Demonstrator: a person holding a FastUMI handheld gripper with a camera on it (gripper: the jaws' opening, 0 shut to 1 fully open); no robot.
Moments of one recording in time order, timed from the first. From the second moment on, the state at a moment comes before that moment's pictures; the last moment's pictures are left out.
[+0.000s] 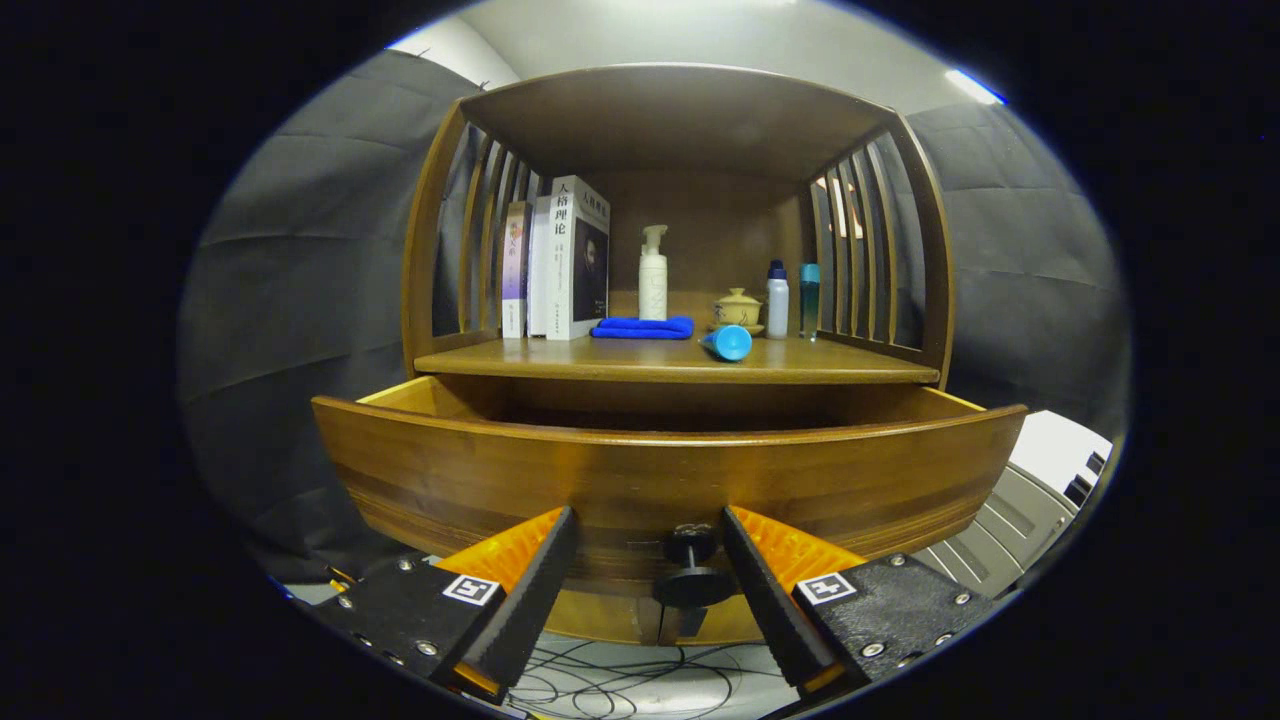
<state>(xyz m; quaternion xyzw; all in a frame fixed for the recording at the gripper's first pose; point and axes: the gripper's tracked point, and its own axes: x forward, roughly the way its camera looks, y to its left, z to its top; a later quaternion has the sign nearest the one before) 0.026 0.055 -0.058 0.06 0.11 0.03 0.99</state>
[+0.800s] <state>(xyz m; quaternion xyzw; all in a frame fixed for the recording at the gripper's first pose) 0.076 0.054 -0.064 0.05 0.11 0.05 0.99</state>
